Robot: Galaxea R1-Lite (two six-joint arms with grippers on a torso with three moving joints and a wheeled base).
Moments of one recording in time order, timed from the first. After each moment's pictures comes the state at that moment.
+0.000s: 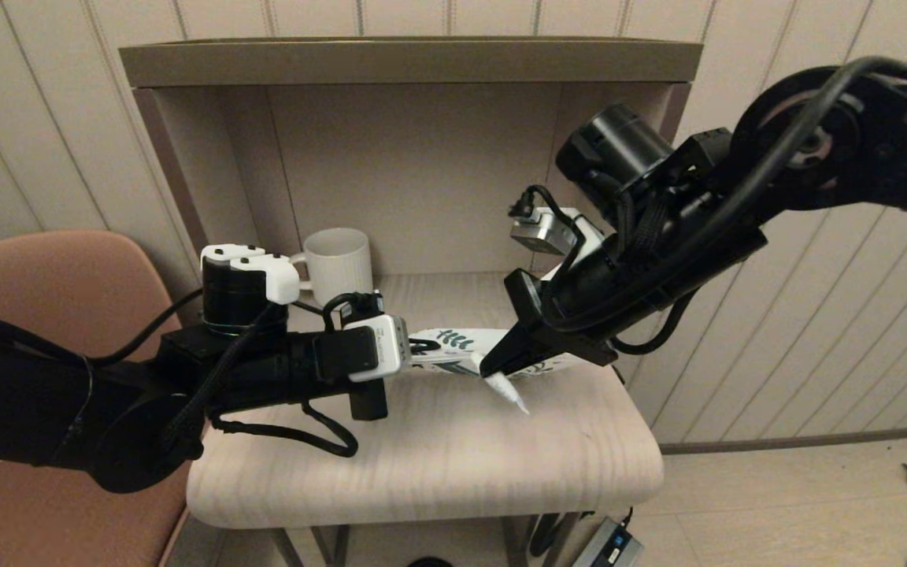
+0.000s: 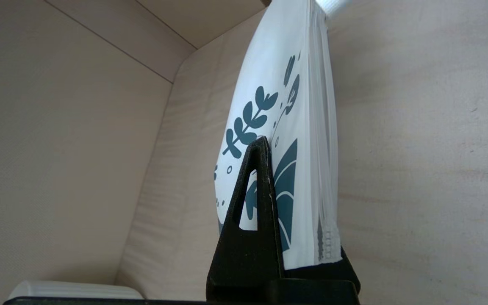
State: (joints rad) left arm -0.55 1.83 -0.84 -0.74 -0.53 0.94; right arm 0.60 1.93 -1.94 0.91 0.49 0.48
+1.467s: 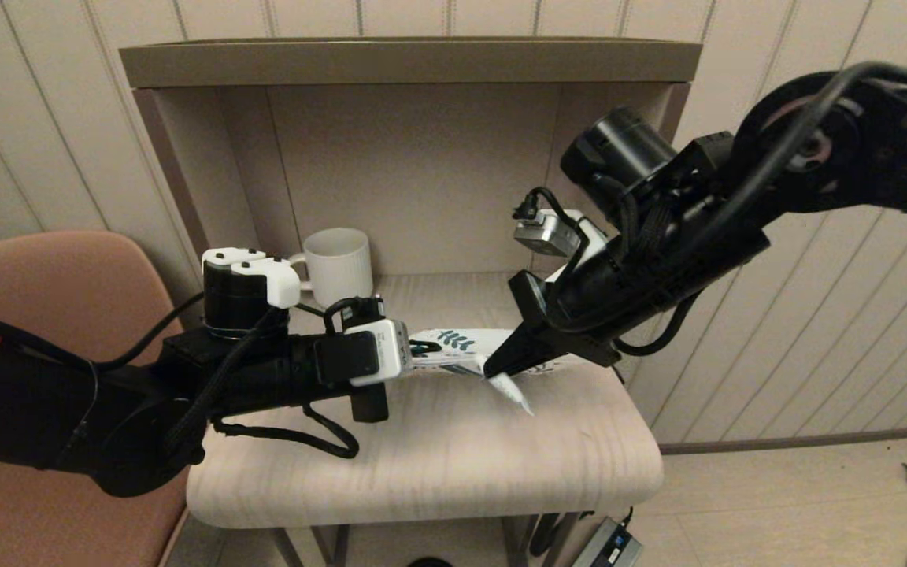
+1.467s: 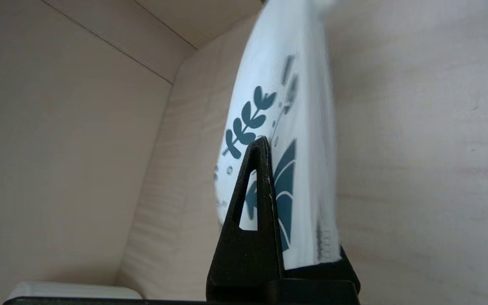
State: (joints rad) left arm -0.55 1.83 -0.83 -0.77 -0.53 0.95; right arm 0.59 1.93 -1.93 0.90 0.50 0.46
